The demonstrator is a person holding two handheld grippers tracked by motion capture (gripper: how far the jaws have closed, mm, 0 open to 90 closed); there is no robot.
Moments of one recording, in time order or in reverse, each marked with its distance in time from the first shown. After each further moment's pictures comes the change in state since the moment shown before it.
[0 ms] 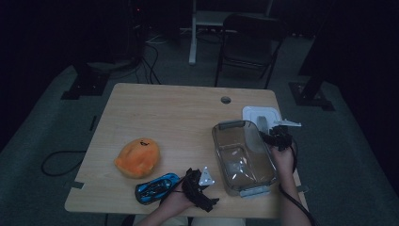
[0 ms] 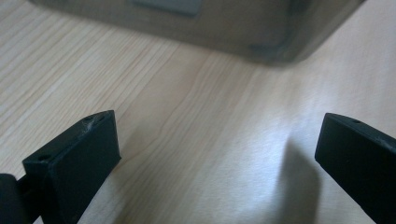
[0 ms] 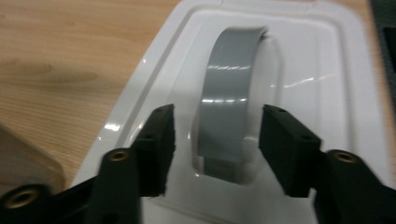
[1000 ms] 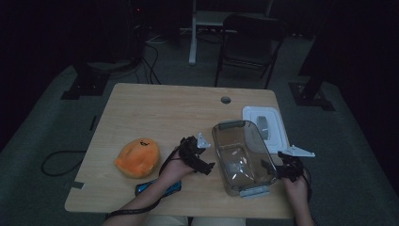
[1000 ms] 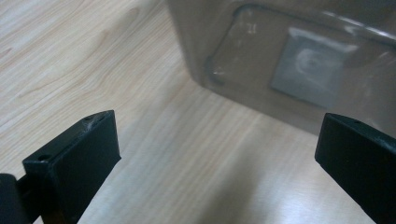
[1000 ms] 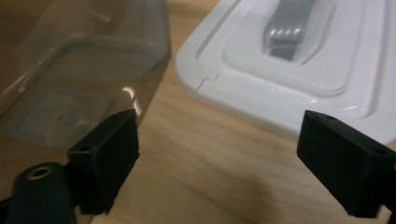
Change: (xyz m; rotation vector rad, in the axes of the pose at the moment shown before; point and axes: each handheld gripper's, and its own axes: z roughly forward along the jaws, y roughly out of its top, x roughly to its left) left arm 0.085 0.055 -0.012 0.028 0.148 -0.095; right arm 0.017 -0.074 -0.076 -0.028 0.160 -0.151
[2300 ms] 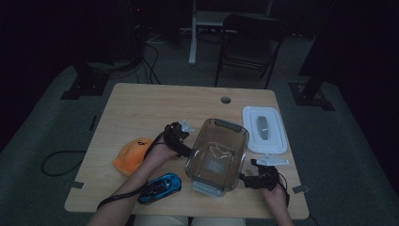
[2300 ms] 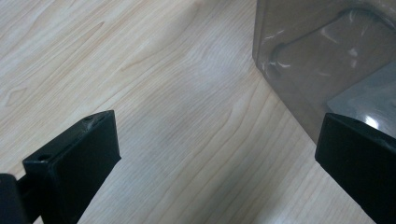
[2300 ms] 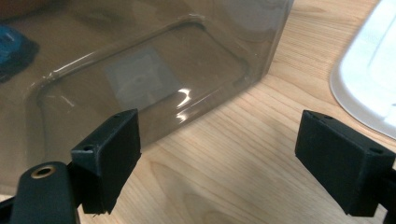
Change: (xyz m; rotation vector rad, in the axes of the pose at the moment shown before) left arm 0.068 -0.010 -0.006 0.066 0.071 0.003; right arm 0.079 0.000 0.018 -0.010 0.195 -0.095
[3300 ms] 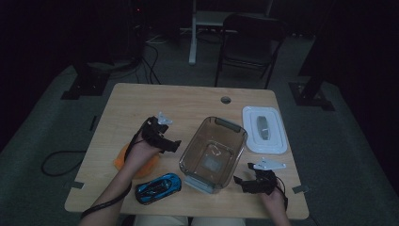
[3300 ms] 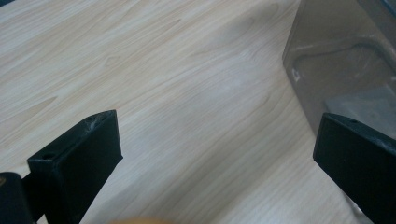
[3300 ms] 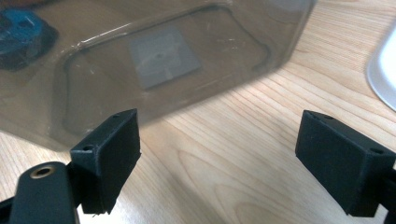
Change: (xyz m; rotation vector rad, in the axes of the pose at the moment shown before) left arm 0.025 -0.021 -0.071 -0.050 0.092 -0.170; right arm 0.011 -0.007 0.000 0.014 0.028 -0.018
